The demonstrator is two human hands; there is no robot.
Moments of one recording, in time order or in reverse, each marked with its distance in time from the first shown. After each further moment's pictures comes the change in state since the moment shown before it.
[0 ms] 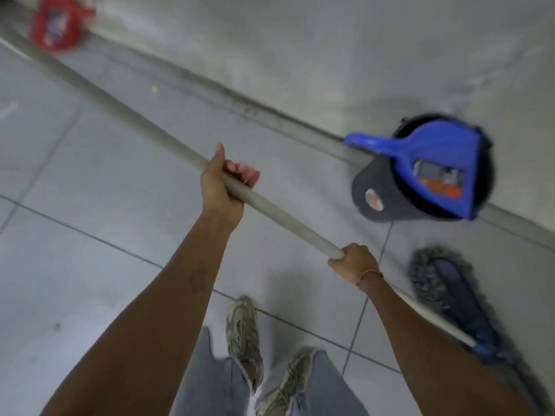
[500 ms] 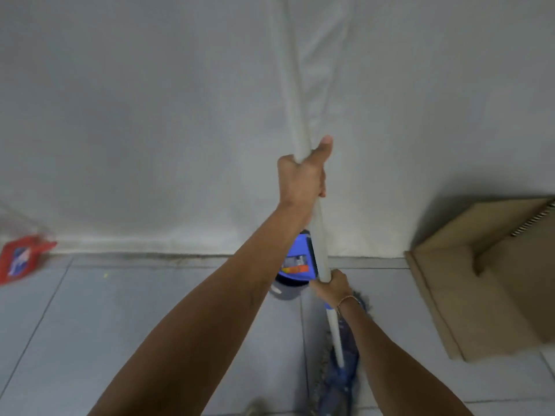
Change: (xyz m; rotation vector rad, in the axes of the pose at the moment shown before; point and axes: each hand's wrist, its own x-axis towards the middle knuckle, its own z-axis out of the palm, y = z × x) left_hand -0.397 0.089 0.439 0.419 -0.734 0.265; right_hand -0.298 0.014 -0.301 0.767 0.447 0.014
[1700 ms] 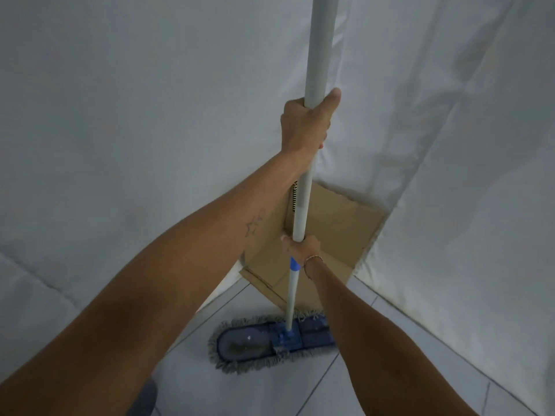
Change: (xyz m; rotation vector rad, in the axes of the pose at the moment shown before) left_hand -0.144 -0.100 0.630 0.192 -0.782 0.068; right_hand 0.003 0.162 -0.534 0.508 0.675 0.147
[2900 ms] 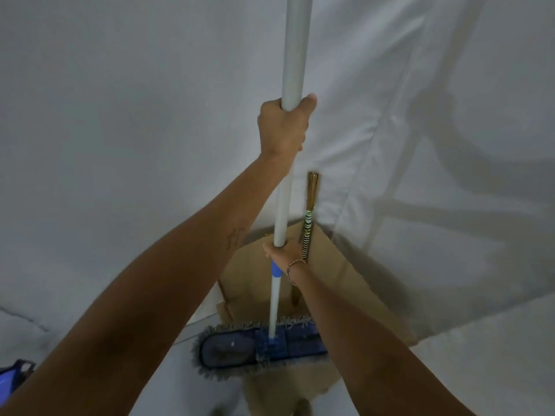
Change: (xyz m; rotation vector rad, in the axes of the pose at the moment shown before) left_hand 0.453 -0.194 0.147 0.136 0.511 -0.050; right_hand 0.500 -0.069 -0.045 -0.128 -0.481 -0.031
